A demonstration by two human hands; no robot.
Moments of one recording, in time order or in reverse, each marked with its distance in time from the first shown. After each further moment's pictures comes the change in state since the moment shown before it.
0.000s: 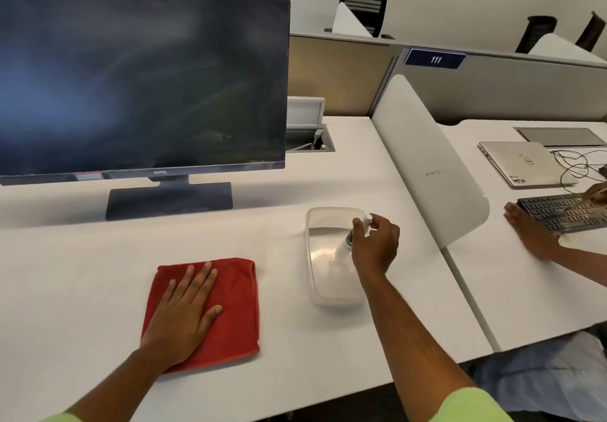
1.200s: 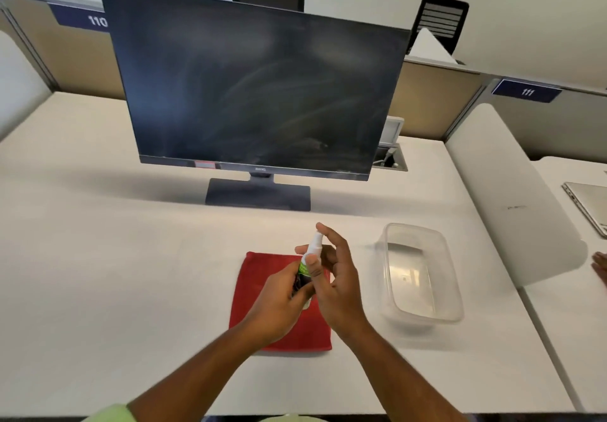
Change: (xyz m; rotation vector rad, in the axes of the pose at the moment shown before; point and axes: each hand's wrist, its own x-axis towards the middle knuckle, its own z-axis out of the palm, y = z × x) left_hand -0.033 0.059 -0.088 -1.065 0.149 0.050; right_hand -0.208 -0.090 0.038 0.480 -0.801 -0.359
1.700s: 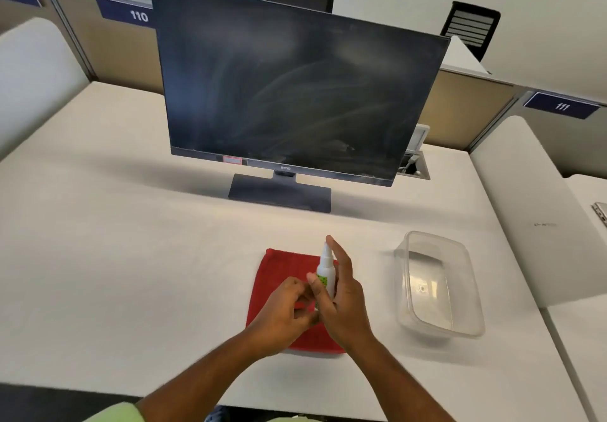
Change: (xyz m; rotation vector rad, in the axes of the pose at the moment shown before) left_hand -0.023 -0.034 -0.013 0.050 0.013 -0.164; right_hand -0.012 0.031 0.017 -0.340 -0.110 -0.041
